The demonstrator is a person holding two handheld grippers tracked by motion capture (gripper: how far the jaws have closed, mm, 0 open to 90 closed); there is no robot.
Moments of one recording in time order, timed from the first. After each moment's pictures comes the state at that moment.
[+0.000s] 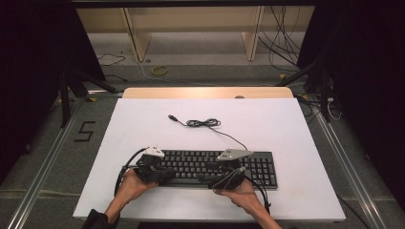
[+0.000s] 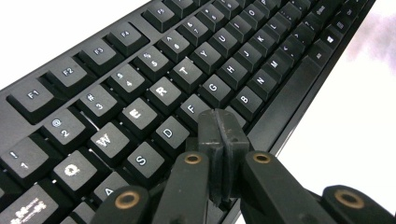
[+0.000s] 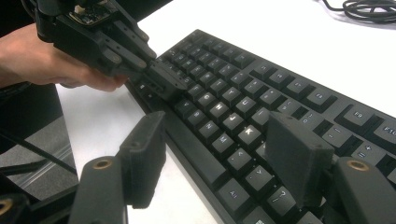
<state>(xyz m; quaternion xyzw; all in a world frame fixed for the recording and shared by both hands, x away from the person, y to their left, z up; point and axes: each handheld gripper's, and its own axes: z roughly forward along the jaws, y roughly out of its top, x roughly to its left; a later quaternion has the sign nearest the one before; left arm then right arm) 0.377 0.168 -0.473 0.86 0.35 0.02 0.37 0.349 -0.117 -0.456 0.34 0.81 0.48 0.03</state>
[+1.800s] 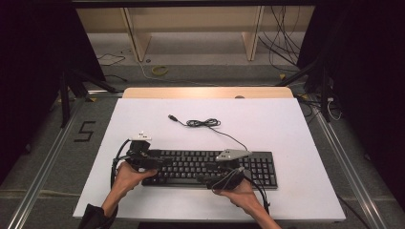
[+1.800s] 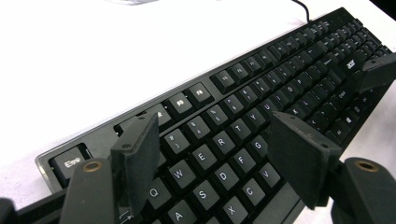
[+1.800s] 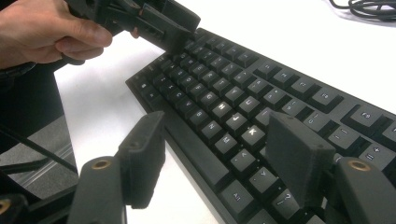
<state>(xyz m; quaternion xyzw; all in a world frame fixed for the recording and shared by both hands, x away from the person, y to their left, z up) 0.400 0.192 -0.455 0.79 0.44 0.04 0.42 0.350 -0.114 -0.458 0.34 0.81 0.48 0.02</state>
